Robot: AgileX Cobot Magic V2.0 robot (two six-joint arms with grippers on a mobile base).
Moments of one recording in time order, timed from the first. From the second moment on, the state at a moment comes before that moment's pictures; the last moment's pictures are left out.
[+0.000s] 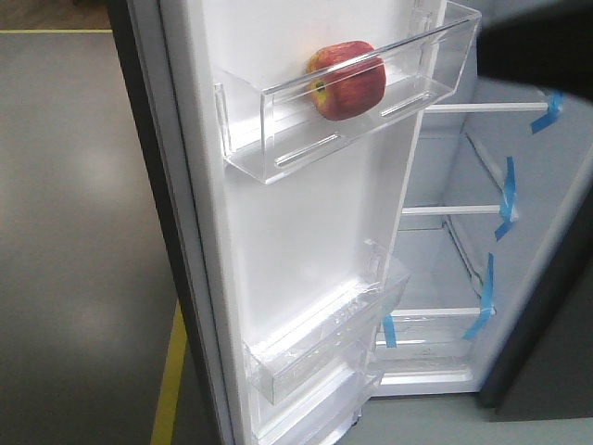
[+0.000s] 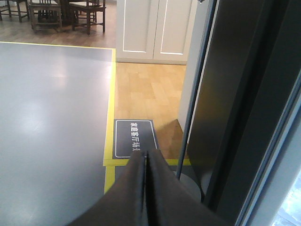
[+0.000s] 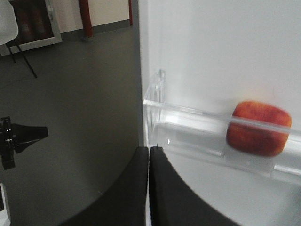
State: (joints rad) left arm -0.14 -0.01 0.03 0.33 0.29 -0.48; right arm -0.01 1.04 -1.36 1.01 1.19 -0.95
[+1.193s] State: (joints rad) left arm -0.14 -0.01 0.03 -0.10 -0.49 -1.38; right arm -0.01 0.10 -0.45 0.97 0.85 -0.70
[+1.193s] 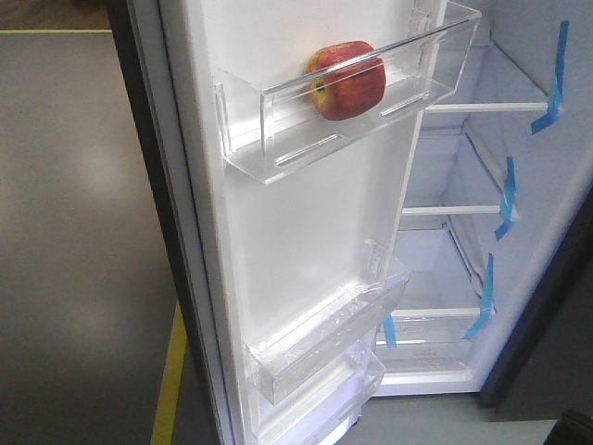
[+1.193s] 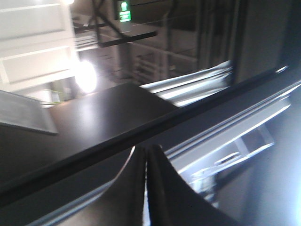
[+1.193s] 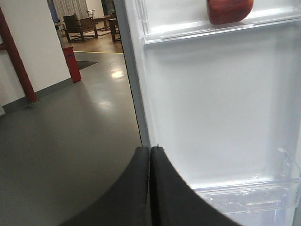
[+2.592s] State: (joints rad) left arm -0.13 1.53 -1.27 0.59 -0.73 -1.91; right arm -0.01 0.10 -0.45 1.06 0.76 -0.70
